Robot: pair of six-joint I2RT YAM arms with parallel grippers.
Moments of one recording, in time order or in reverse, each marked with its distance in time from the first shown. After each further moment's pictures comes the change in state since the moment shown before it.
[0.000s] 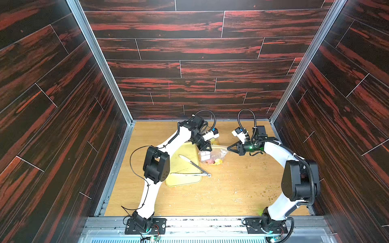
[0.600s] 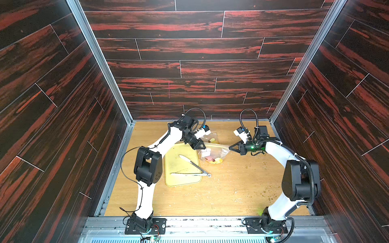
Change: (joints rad) left arm 0.093 -0.109 -0.171 0.107 0.072 -0.071; right arm -0.019 0.000 -0.001 0.006 0.014 0.008
